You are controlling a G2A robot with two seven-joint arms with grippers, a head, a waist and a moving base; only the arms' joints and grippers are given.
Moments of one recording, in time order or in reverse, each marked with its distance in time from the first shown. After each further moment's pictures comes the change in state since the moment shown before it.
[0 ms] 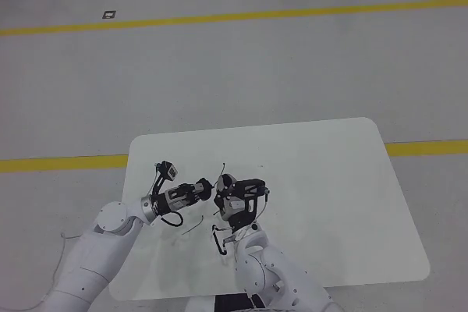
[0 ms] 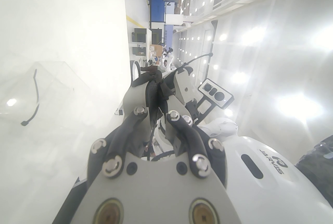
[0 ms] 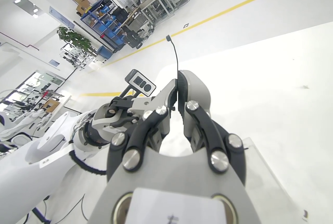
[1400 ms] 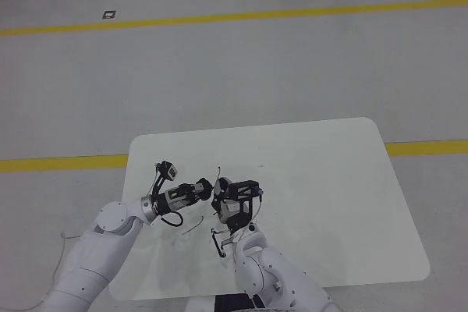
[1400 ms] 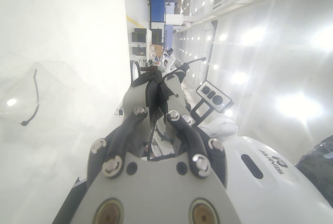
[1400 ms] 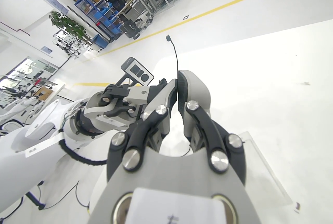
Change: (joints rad) left arm 0.000 0.000 0.000 0.000 0.000 0.000 0.000; right arm 0.002 -0.003 -0.004 0.014 -0.055 -0.004 0.068
